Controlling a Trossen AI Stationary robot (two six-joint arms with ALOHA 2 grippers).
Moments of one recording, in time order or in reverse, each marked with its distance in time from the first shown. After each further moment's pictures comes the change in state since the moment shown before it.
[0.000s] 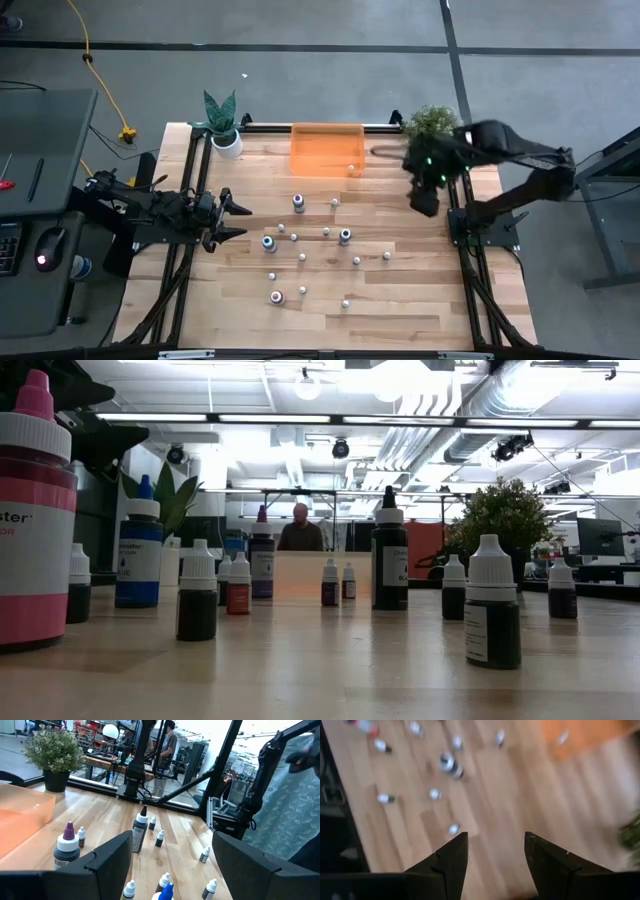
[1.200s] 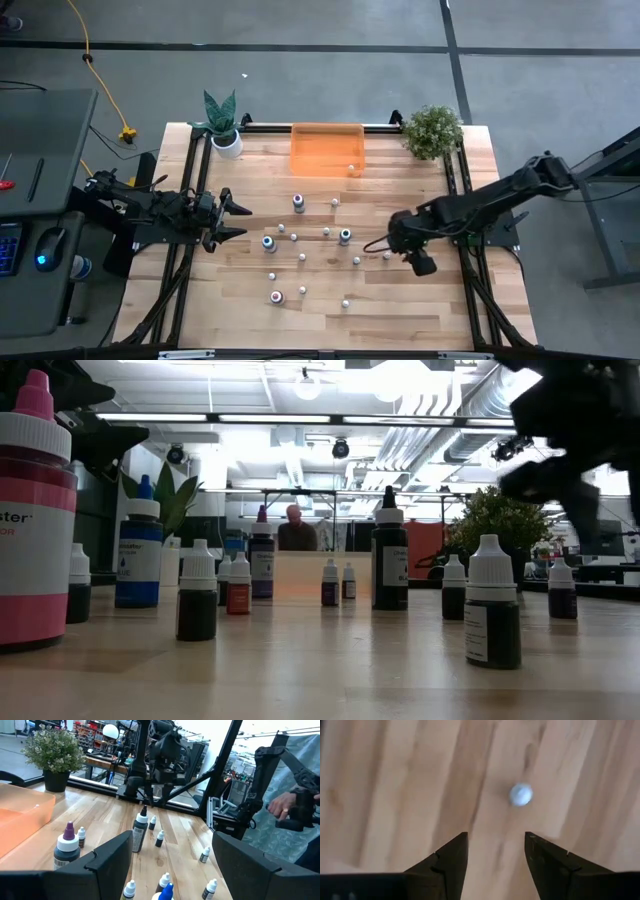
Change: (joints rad) left arm 0.000 0.000 0.000 0.000 0.000 0.000; right arm 0.323 -0.018 -0.909 0.815 -0.157 -0.289
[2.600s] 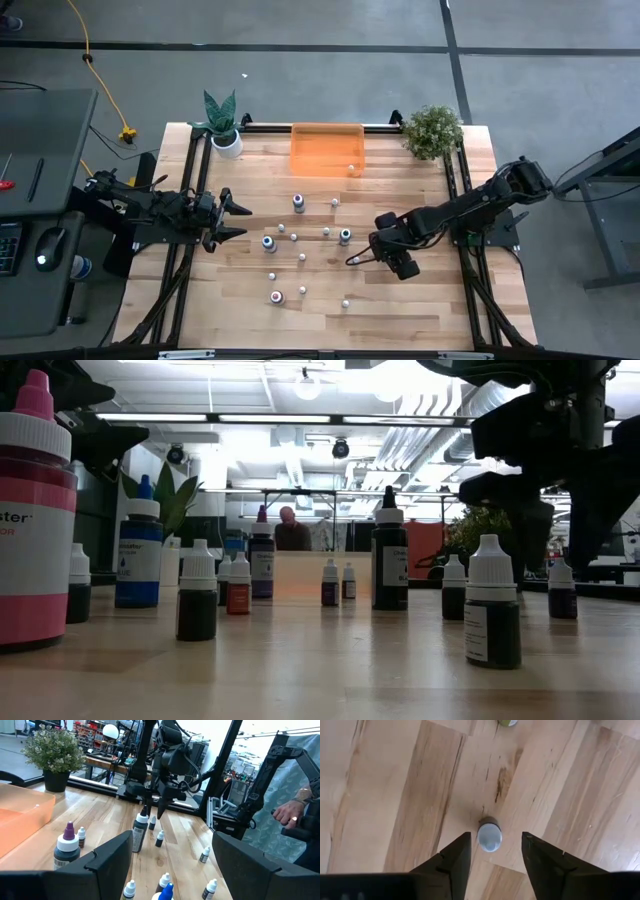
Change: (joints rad) left arm 0.000 0.000 0.000 0.000 0.000 0.000; right arm 0.035 0.248 0.132 0.014 0.153 -0.058
